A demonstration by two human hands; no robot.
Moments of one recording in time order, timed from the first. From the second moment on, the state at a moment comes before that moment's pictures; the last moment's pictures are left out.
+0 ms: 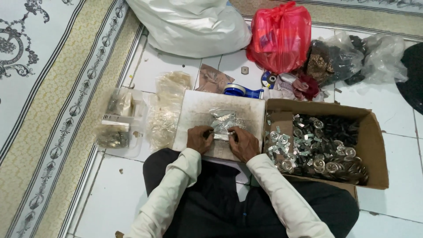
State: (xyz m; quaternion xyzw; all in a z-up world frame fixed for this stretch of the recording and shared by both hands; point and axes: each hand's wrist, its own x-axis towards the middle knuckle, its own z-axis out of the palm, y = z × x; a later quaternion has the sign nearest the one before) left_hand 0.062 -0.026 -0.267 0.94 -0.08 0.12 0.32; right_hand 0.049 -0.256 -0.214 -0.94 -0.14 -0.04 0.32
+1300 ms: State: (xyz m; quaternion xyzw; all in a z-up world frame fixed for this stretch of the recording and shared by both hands) left_hand 0.082 -0.042 -0.279 0.93 -0.20 0.31 0.04; right_hand 0.069 -0.245 -0.185 -0.92 -0.04 0.00 0.38
